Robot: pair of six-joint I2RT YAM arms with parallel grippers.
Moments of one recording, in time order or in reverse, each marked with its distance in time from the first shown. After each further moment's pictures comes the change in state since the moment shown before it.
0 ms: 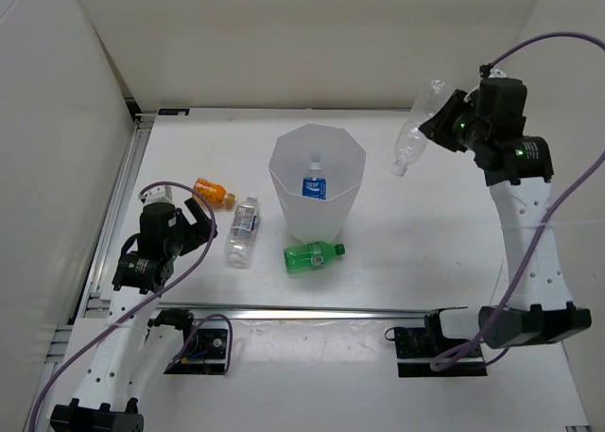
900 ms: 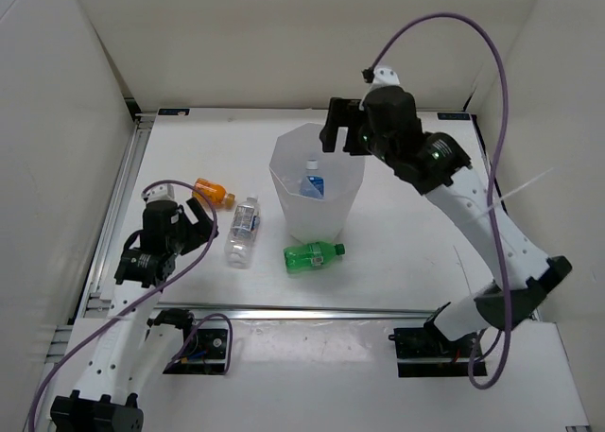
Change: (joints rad) left arm 0.000 0.034 0.000 0.001 0.000 0.000; right arm 0.617 0.161 0.154 0.114 0.340 -0.063
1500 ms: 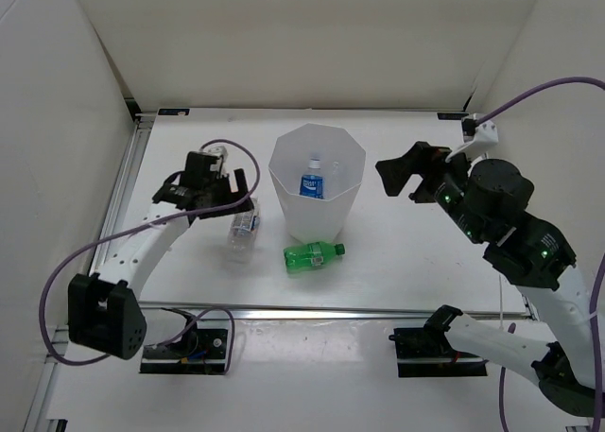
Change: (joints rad) left arm -0.096 0.545 0.293 0.078 0.183 0.145; right arm 0.042 -0.611 -0.400 0.064 0.079 0.052
